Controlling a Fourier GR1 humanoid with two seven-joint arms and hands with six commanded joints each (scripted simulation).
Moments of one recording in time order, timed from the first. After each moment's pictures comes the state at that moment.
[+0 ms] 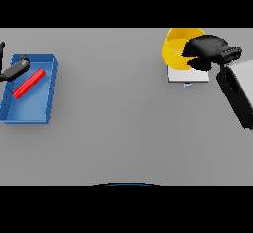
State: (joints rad) left arm -0.50 0.92 -0.51 -1.35 0.17 0.24 0.61; right arm -0.86 -0.57 0.42 -0.99 0.72 0.49 -0.11
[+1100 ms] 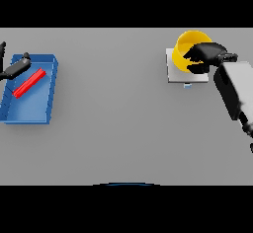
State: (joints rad) left arm -0.53 0.90 -0.51 -1.30 0.17 0.23 0.61; right arm -0.98 -0.45 0.43 -0.48 0.73 0.31 -0.19
